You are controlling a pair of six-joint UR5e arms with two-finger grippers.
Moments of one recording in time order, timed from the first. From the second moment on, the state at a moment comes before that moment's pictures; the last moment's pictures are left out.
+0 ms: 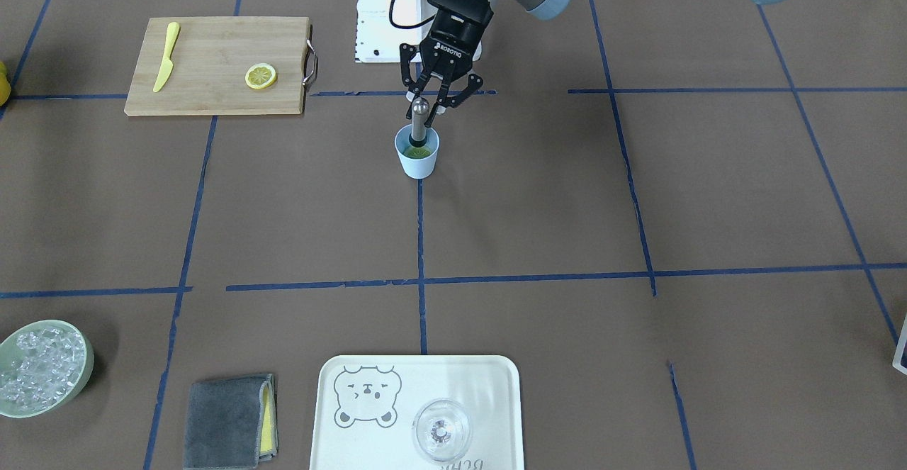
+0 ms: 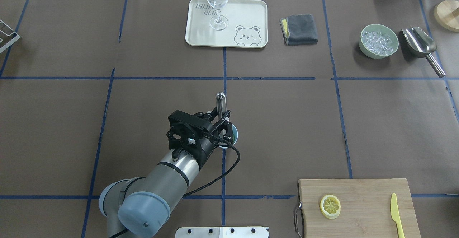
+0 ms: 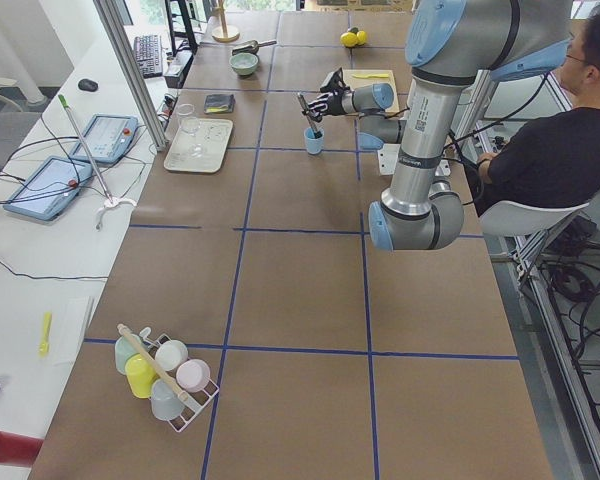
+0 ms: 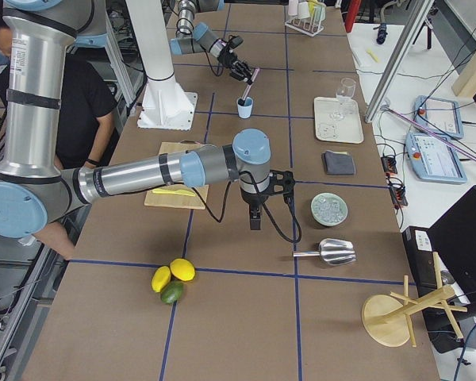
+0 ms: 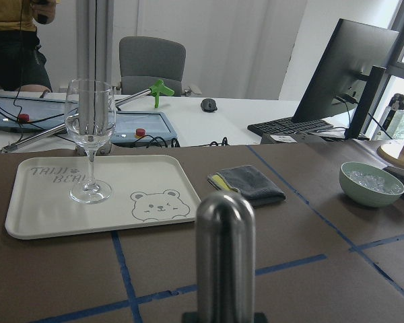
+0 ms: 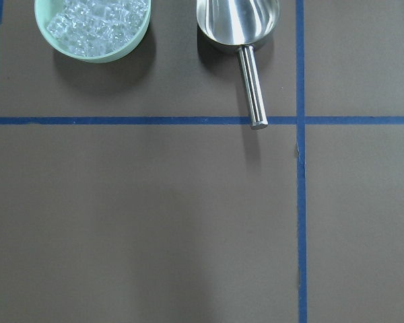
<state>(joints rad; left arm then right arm) -0.14 -2.10 -1.76 -2.40 -0.82 -0.89 1.46 -1.74 1.97 -1.56 2.35 0.26</state>
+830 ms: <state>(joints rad) -0.14 -2.09 -1.71 -2.49 -0.83 -0.86 1.47 -1.74 1.98 -1.56 2.35 0.26</state>
